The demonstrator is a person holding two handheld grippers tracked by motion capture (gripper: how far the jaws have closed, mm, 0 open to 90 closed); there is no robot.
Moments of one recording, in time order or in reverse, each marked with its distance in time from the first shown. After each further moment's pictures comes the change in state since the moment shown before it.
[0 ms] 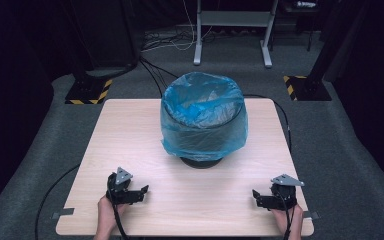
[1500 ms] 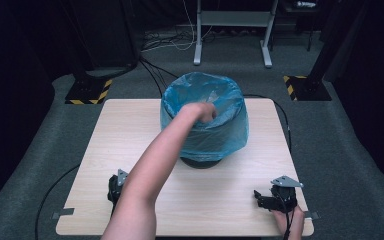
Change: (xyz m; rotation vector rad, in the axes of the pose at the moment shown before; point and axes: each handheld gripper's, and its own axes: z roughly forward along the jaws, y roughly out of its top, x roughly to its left) left arm -0.005 -0.002 -0.001 -0.011 0.050 -0.057; right arm -0.003 -0.006 0.003 0.008 -0.023 -0.018
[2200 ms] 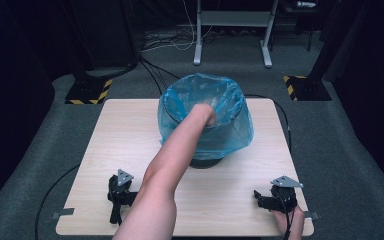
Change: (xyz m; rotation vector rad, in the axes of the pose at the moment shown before) left arm 0.000 0.000 0.000 0.001 -0.001 0.001; right arm 0.000 0.000 -0.001 -0.004 0.007 -0.010
